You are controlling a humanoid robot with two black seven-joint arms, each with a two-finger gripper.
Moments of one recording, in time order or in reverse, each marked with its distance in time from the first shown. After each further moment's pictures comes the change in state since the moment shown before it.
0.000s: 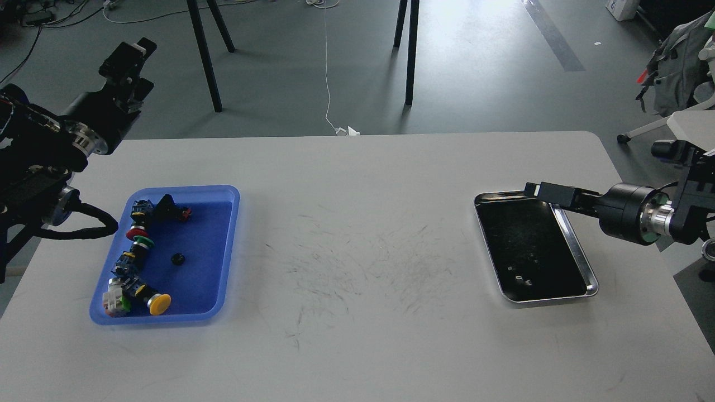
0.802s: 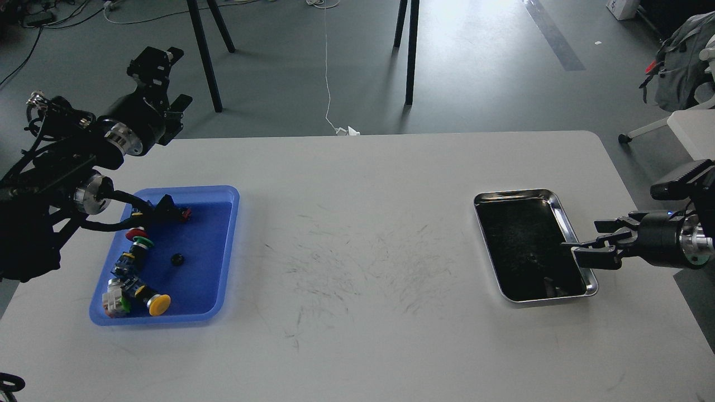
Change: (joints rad) left arm -0.042 -0.130 -0.014 0.093 -0.256 -0.139 0.153; right arm 0.124 0.017 -0.244 -0.100 -0.480 0.000 0.101
